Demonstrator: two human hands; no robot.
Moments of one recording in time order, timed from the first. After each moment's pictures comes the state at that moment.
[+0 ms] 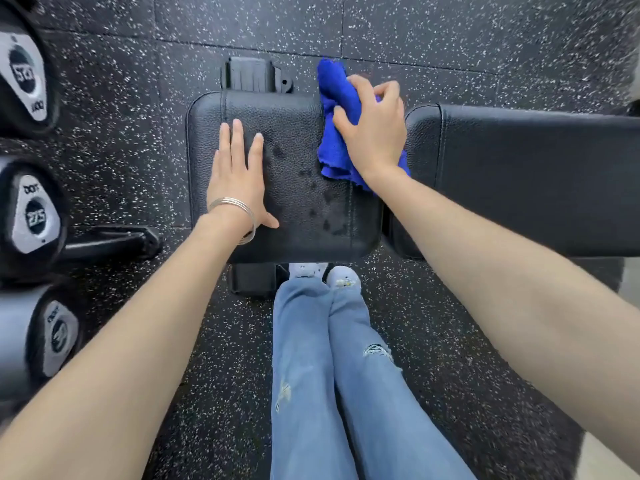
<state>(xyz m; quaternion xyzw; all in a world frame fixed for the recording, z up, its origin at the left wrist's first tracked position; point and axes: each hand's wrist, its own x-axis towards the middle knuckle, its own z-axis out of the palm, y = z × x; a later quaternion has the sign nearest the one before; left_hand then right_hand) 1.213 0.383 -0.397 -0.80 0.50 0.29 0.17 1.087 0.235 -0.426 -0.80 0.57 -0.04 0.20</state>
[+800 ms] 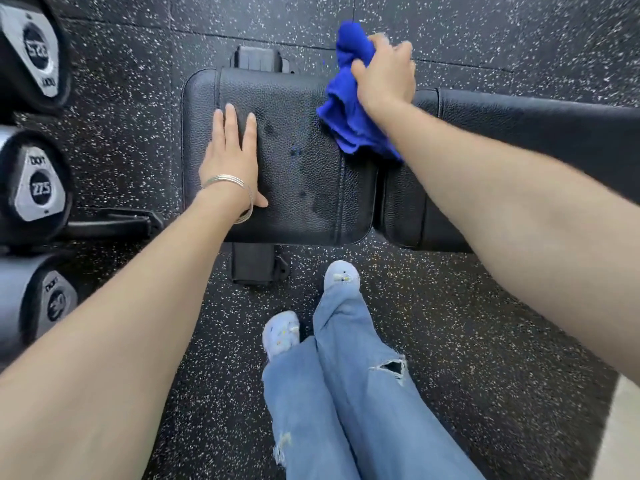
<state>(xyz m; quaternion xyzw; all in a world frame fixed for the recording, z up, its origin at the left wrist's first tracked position) 1.194 0.381 -0.390 -0.83 0.44 0.29 0.19 1.090 0.183 -0.422 -0.75 0.61 0.03 0.24</state>
